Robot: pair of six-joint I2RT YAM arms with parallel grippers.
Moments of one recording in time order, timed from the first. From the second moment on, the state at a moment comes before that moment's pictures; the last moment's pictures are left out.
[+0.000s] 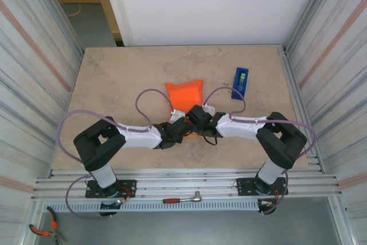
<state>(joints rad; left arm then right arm) -1.00 1.71 0.79 -0.15 -0.53 -0.51 0.89 1.65 0.87 -0.37 0.28 1.01</state>
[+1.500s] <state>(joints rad) -0.95 1.37 0.62 -0.11 -0.40 -0.76 0.89 1.55 0.78 -0.30 0.29 1.06</state>
